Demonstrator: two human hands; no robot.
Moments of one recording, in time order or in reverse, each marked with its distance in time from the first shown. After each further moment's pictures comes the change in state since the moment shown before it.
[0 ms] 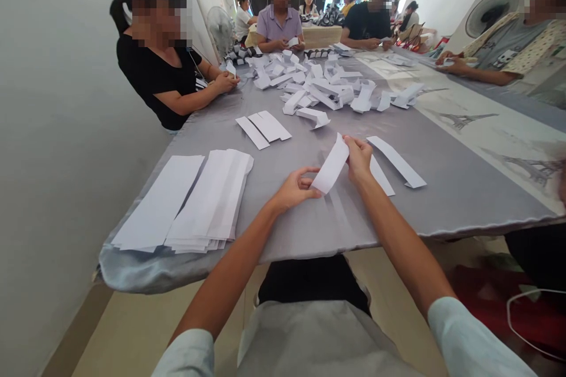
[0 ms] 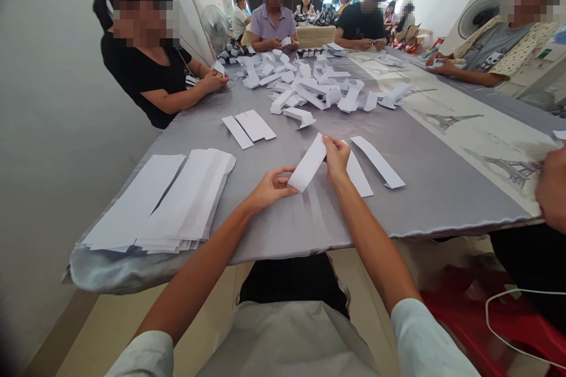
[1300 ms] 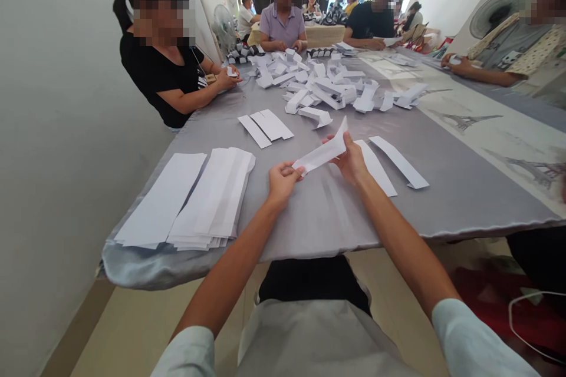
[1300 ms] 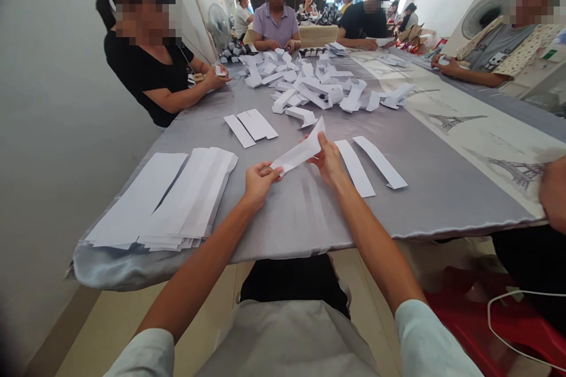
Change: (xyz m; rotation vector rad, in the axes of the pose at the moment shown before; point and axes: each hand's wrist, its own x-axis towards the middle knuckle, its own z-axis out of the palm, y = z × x) left_hand 0.011 -0.005 -0.008 -0.164 0.669 0.097; right_hand -0.022 -0.014 0.004 0.180 -0.508 0.085
